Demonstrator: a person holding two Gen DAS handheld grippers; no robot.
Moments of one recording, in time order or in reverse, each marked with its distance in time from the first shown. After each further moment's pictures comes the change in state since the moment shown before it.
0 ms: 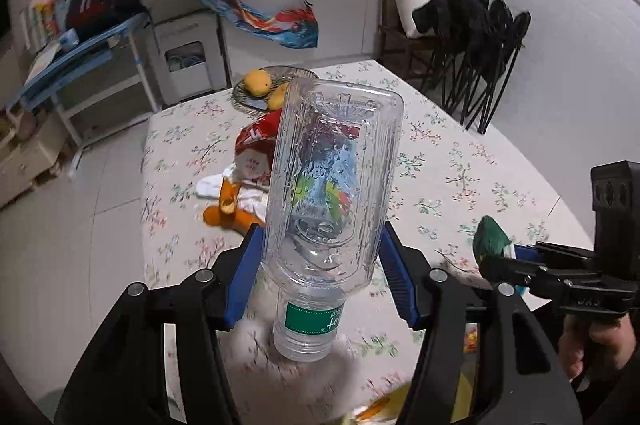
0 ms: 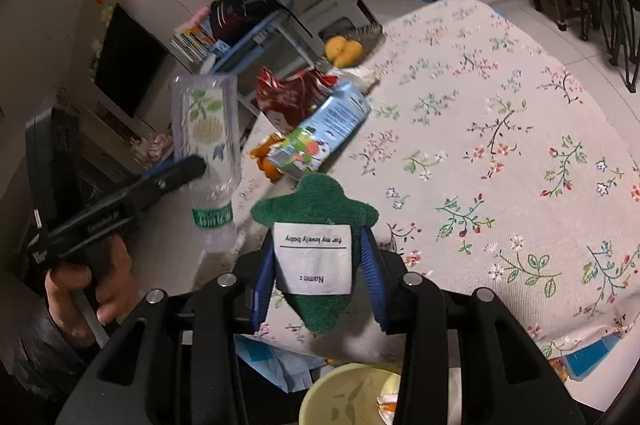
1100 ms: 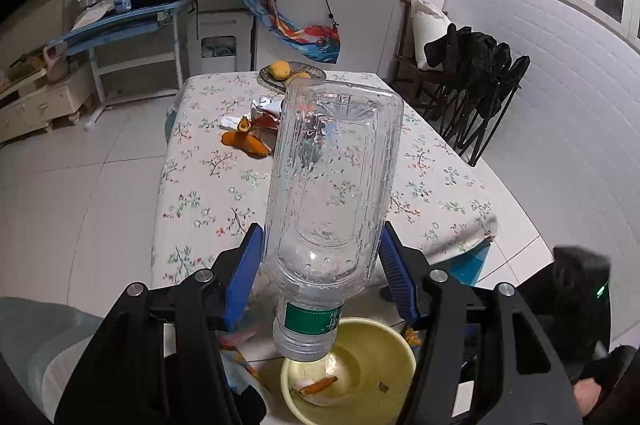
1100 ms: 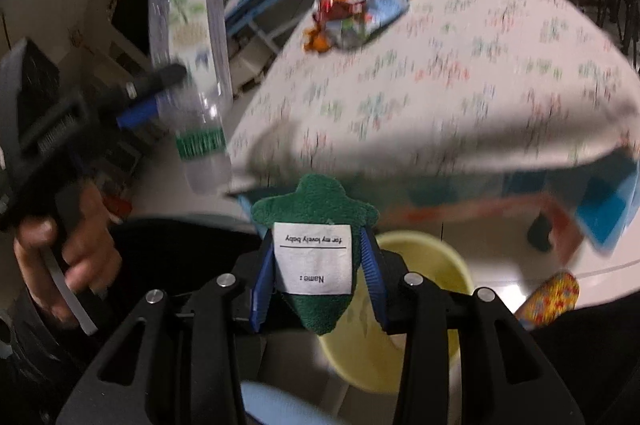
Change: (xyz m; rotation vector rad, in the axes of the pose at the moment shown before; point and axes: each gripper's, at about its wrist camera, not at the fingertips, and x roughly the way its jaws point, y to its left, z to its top) left arm -0.103 -0.030 -0.106 -0.184 -0.081 0.007; right arm -0.018 0.036 -0.119 -0.096 0.249 -0.007
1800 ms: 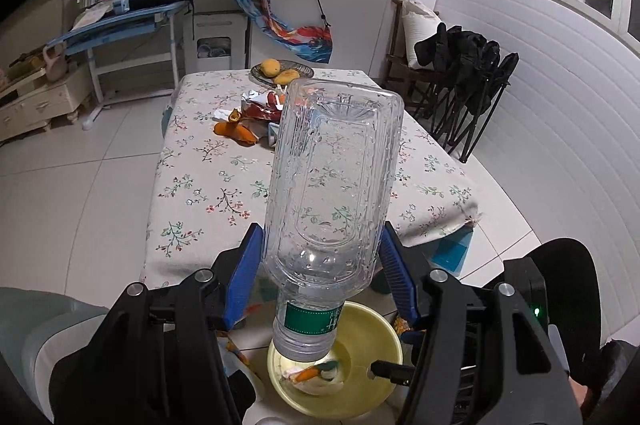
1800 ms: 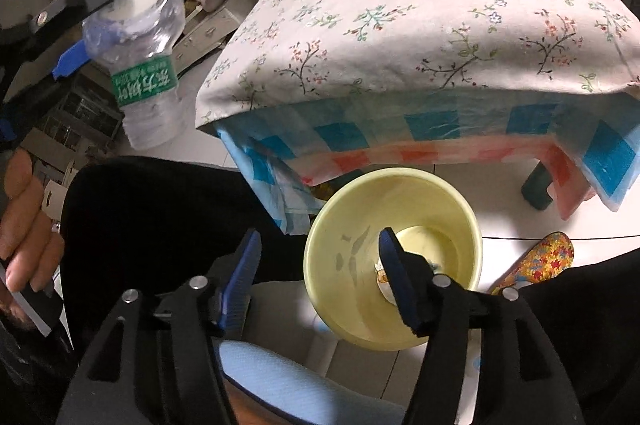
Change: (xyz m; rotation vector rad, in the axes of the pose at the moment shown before) left arm -0.027 -0.016 -0.023 0.009 -0.006 -0.015; right arm 0.017 0.001 -0.025 -0.003 0.104 -0.069
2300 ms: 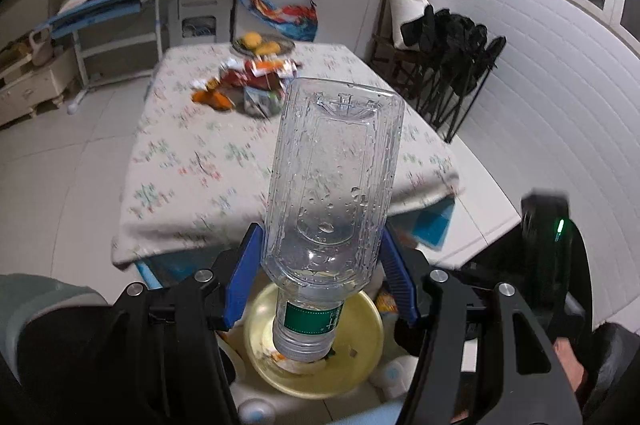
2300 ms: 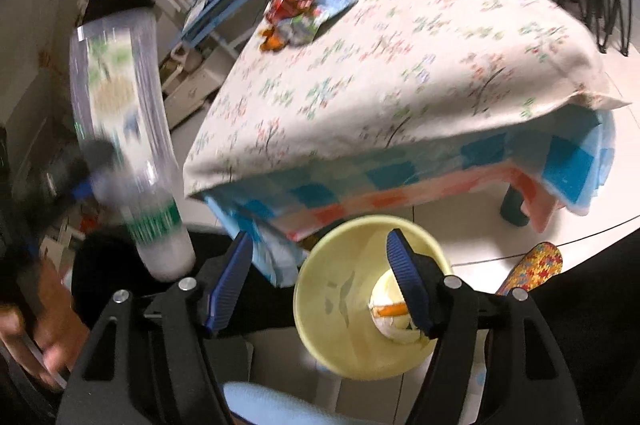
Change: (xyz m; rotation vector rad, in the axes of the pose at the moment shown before) left arm 0.008 -0.017 -0.031 -0.006 0.085 -0.067; right arm -0.039 -0.021 0.009 0.127 -0.218 -0.032
